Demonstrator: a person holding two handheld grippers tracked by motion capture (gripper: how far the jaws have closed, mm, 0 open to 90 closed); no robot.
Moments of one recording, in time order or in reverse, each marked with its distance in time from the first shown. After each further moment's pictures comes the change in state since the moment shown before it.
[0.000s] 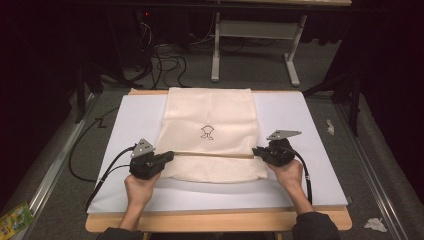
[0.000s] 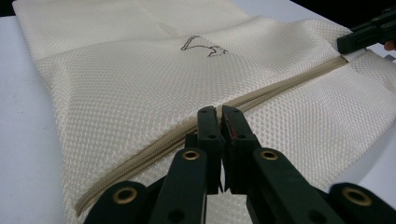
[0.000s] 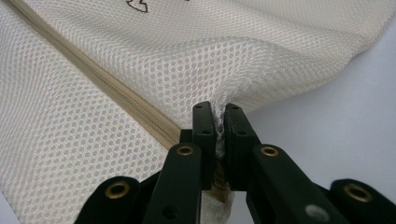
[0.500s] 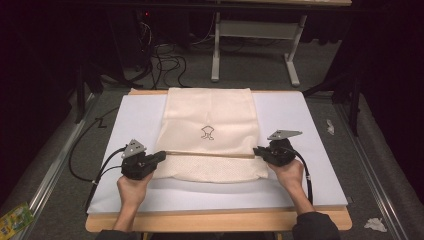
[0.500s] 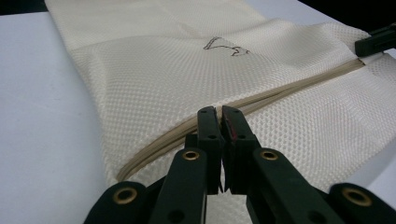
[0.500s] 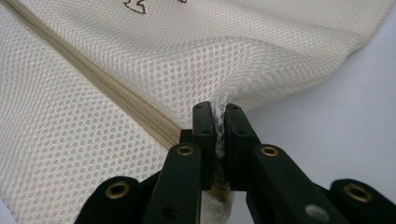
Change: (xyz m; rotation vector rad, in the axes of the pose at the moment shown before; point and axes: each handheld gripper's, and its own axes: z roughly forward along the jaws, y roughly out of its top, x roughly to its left) left arm 0.014 -0.005 -0.015 -0.008 0.048 -0.032; right arm -0.002 -0.001 0.000 0.000 -0.008 -0.001
